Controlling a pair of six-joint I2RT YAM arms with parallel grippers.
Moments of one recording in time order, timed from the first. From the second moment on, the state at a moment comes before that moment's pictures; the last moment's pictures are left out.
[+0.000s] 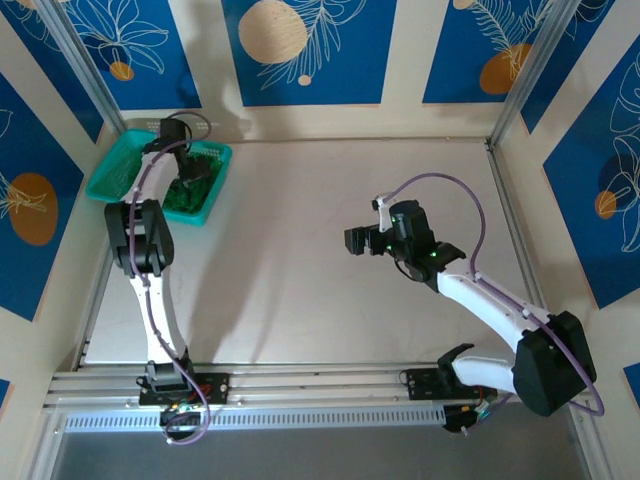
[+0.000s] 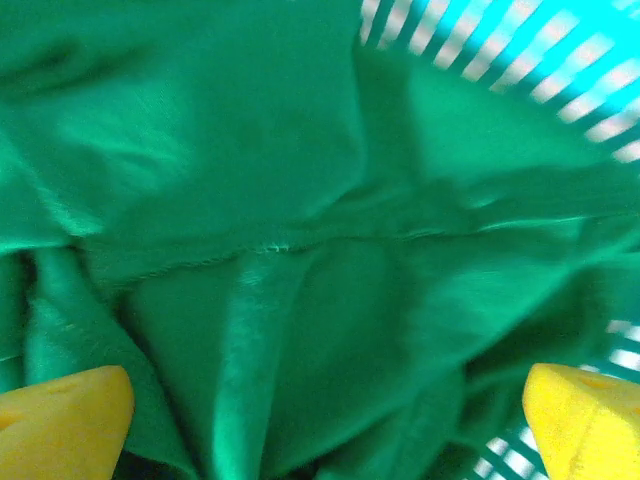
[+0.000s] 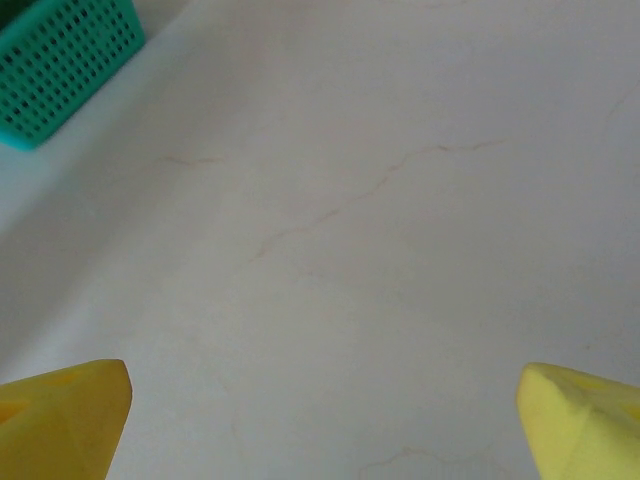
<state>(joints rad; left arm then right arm) 0.07 2.26 1.98 -0.79 -0.17 -0.32 0.50 1.19 0.77 -0.20 -0.03 0.24</state>
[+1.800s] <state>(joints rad) -0.54 1.39 0.89 -0.39 0.31 -0.44 0.57 1.66 1.07 -0.51 -0.35 0.39</state>
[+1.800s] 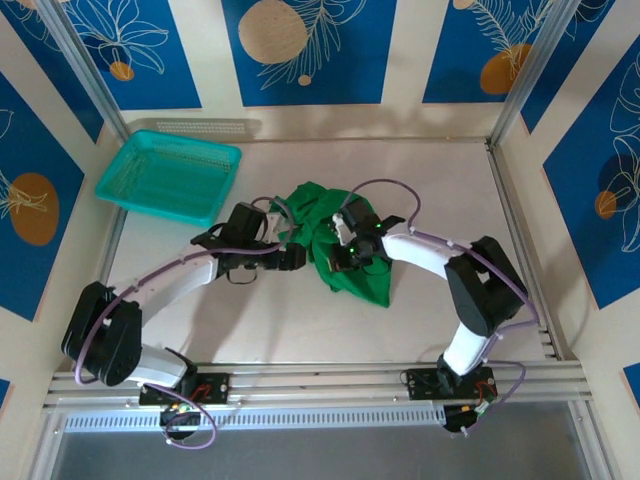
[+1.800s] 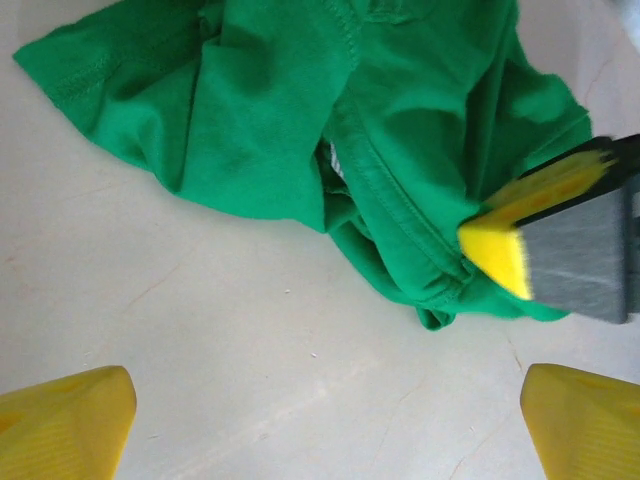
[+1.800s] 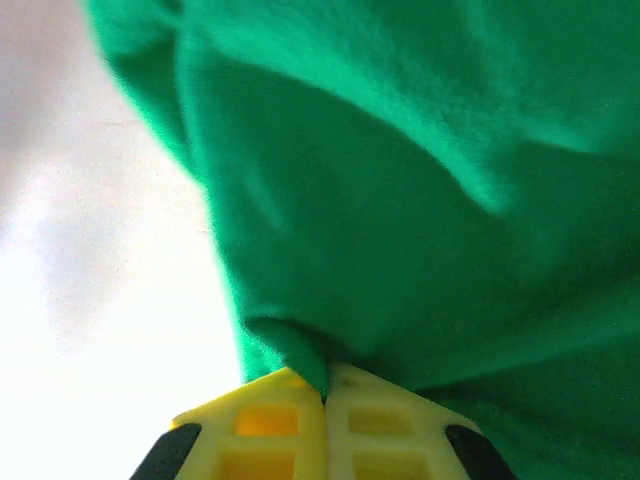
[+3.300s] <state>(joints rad) -0.74 1.78 1.19 -0.05 0.30 -0.38 0.30 1.17 0.97 -0.58 -0.38 0.37</state>
